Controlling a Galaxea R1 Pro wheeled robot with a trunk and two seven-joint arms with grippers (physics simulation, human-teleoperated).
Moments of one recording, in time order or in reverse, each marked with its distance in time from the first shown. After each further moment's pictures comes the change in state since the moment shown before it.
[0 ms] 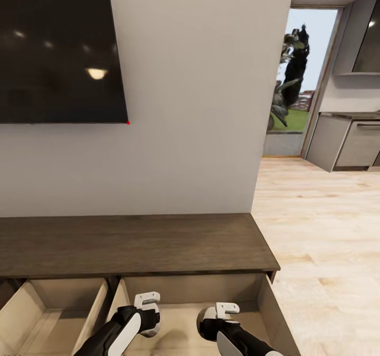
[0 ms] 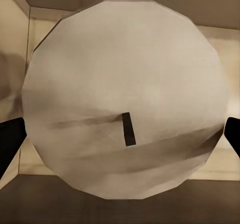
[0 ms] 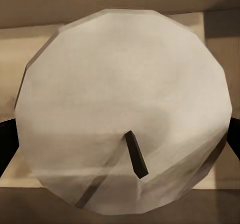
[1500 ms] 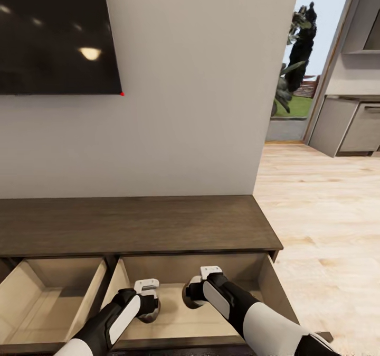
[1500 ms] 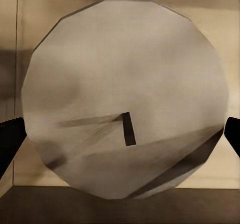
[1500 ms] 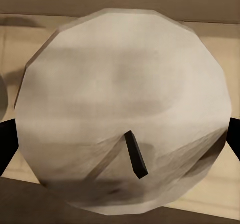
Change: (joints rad) left arm -0.081 0.013 0.000 0.010 0.002 0.067 0.001; right arm -0.189 0.040 -0.005 -0.093 -0.005 0.311 -0.017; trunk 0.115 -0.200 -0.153
